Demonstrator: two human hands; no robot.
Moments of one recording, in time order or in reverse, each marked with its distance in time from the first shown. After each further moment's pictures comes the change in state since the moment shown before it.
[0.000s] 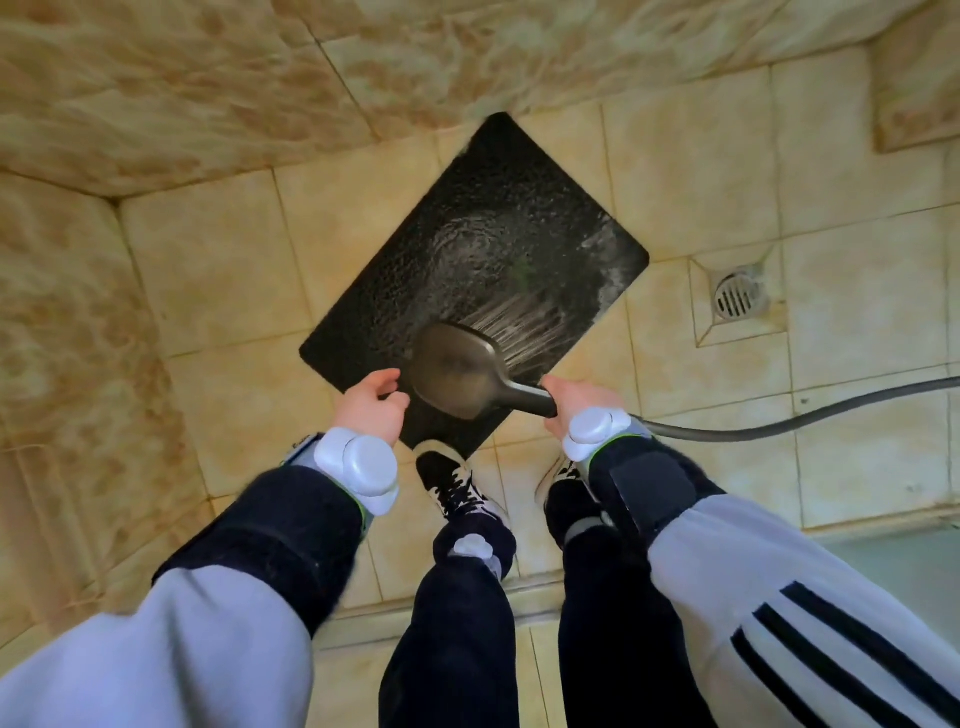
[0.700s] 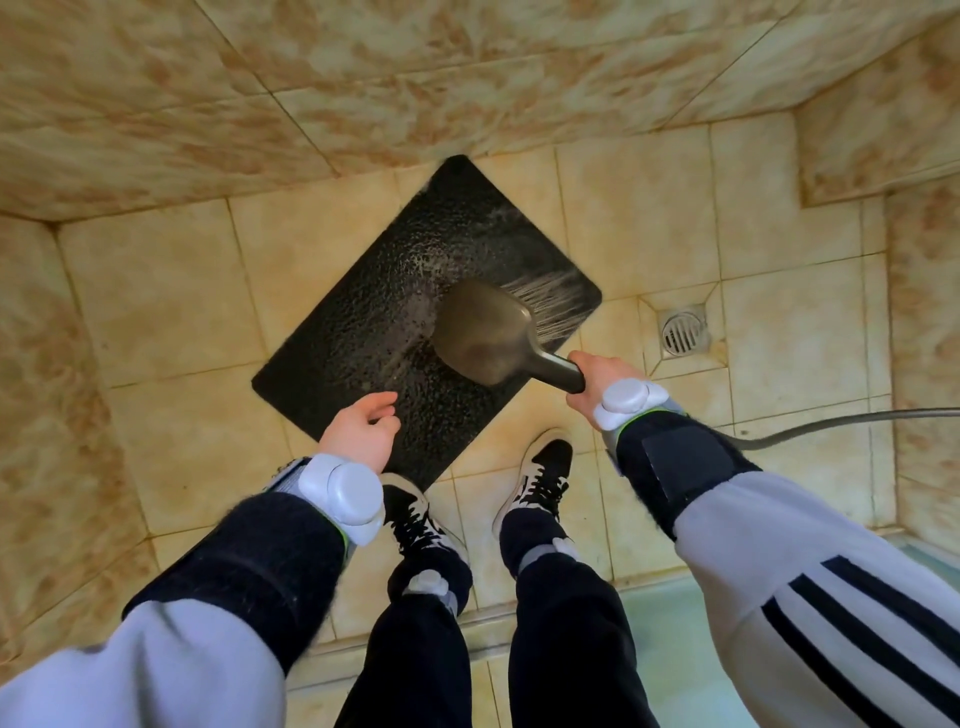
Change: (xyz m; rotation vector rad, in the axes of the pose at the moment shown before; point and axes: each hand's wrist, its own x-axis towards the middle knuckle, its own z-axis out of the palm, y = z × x) left_hand 0.008 0.036 0.024 -0.051 -0.083 0.029; right_hand 0.003 0.063 -0.092 0.078 0.020 0.114
